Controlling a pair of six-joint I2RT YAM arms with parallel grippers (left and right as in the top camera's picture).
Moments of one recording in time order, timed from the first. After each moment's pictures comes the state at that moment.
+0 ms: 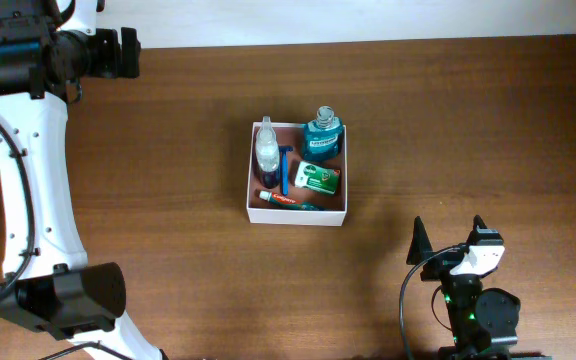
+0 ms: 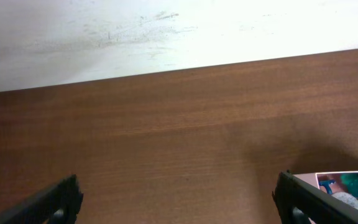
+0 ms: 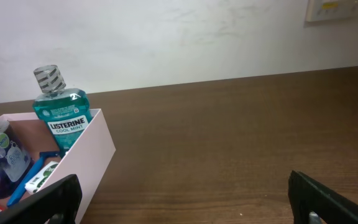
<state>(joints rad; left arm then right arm) 0.12 1.92 2.25 -1.09 0.14 0.19 0.03 0.01 0.03 -0.12 0.01 0.12</state>
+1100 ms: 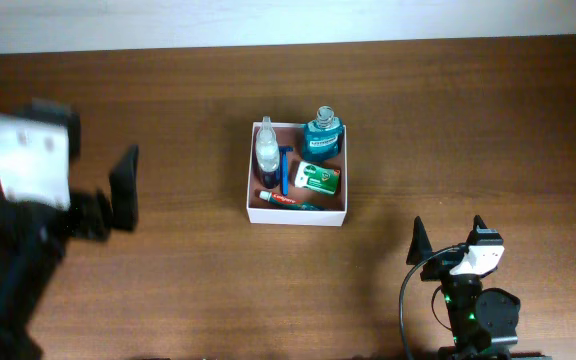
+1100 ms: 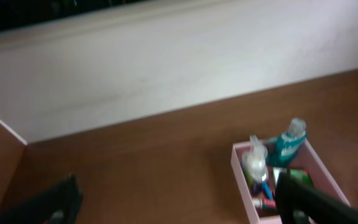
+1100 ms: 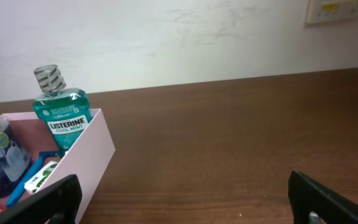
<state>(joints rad) 0.02 1.02 1.78 -1.12 0.14 0.18 0.03 0.01 0.03 -0.12 0.01 0.11</state>
